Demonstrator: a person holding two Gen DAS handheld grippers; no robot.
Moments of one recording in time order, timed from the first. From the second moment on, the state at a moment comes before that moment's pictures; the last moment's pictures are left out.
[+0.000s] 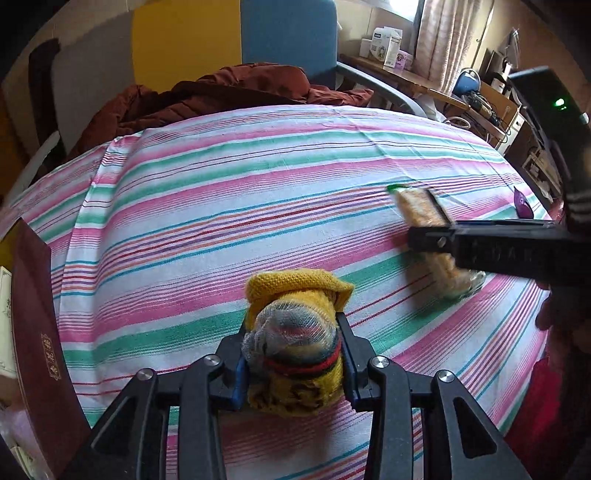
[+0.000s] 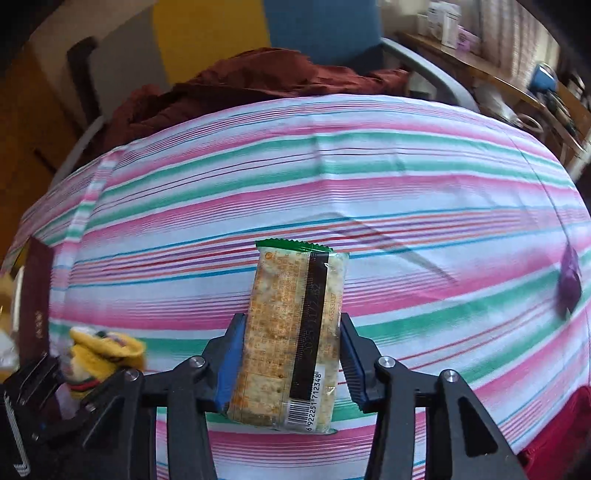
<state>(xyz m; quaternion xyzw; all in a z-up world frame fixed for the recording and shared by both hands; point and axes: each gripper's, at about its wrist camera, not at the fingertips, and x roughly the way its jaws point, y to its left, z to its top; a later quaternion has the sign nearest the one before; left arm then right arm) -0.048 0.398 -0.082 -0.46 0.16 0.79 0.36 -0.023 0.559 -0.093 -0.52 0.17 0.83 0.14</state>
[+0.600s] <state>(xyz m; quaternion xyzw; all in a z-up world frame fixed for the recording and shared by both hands) -0.024 0.307 -0.018 -0.41 0.12 0.84 0.33 -0.015 0.544 -0.073 -0.50 0.12 0.85 0.11</state>
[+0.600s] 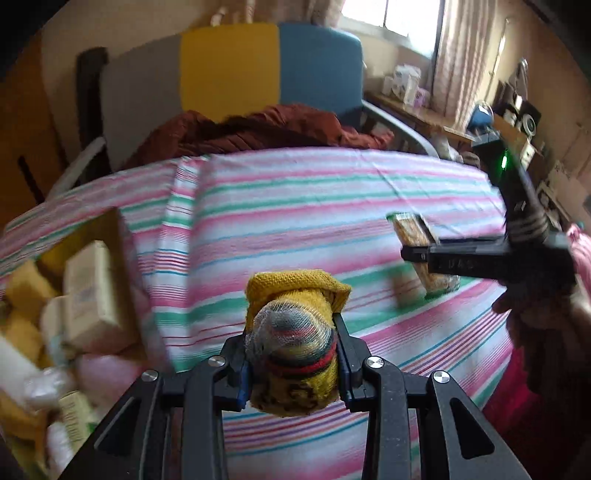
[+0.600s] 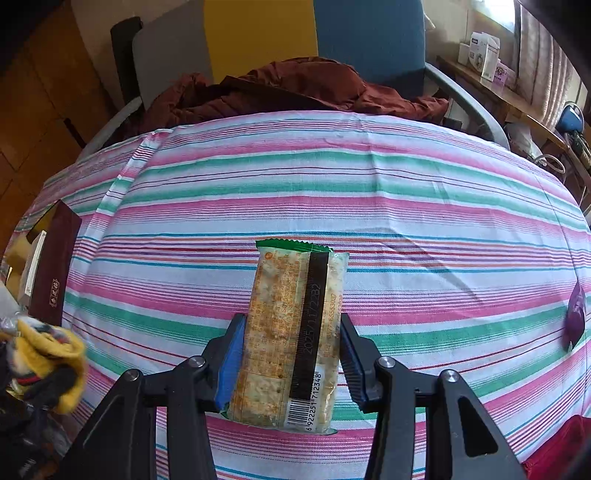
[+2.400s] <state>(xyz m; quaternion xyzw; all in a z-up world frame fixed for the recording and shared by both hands) -0.045 0.033 -0.021 -0.41 -0.06 0.89 0.17 -0.094 0.218 0.006 -0.46 0.04 0.87 -0.19</state>
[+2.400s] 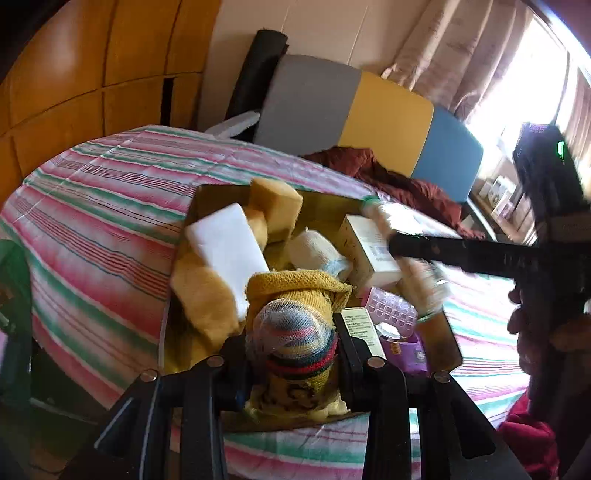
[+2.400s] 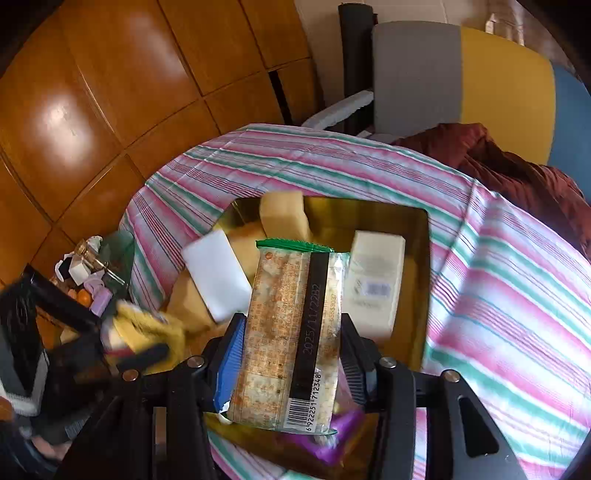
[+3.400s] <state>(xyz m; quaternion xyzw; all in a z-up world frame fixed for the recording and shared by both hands) -0.047 0.051 -0.011 -0.37 0.01 0.92 0.11 -0.057 0.238 -0.017 -0.46 0.06 0.88 -0.12</state>
